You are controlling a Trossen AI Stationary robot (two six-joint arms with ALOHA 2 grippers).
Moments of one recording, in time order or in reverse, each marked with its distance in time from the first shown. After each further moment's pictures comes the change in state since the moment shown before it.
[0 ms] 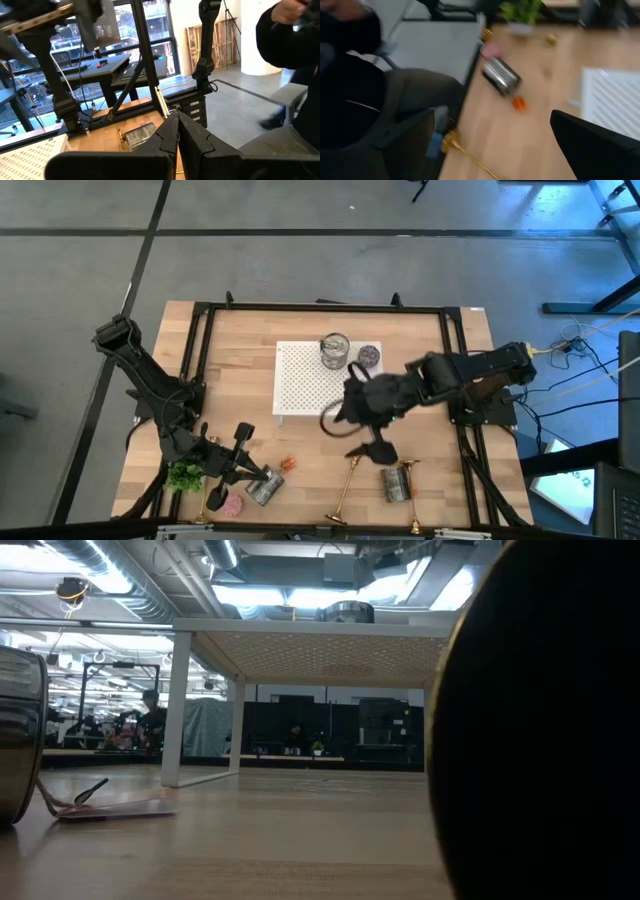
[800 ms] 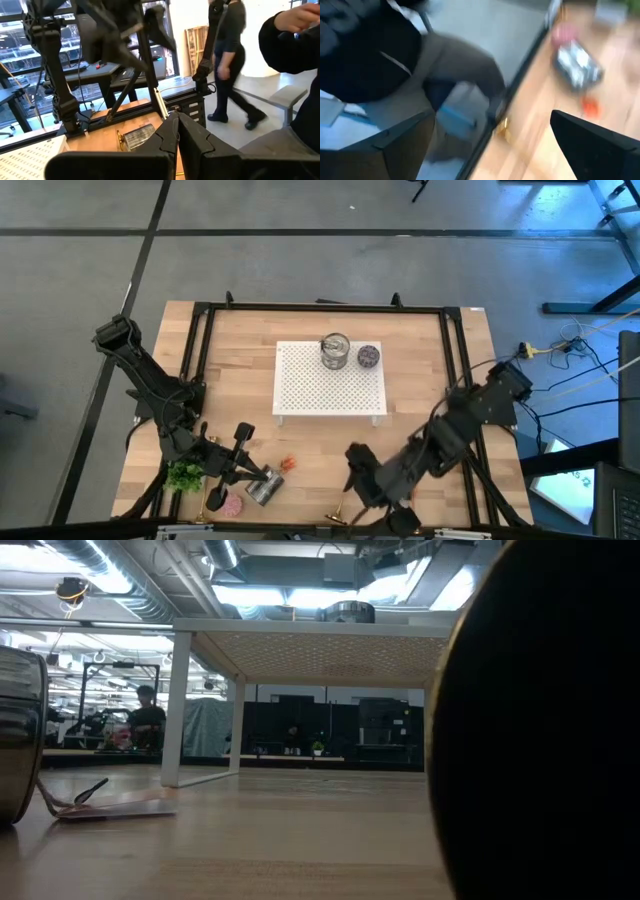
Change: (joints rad) left arm 0.000 0.000 0.000 0.008 0.006 -0.001; right arm 0.290 0.121 -0.001 0.027 0.064 0.023
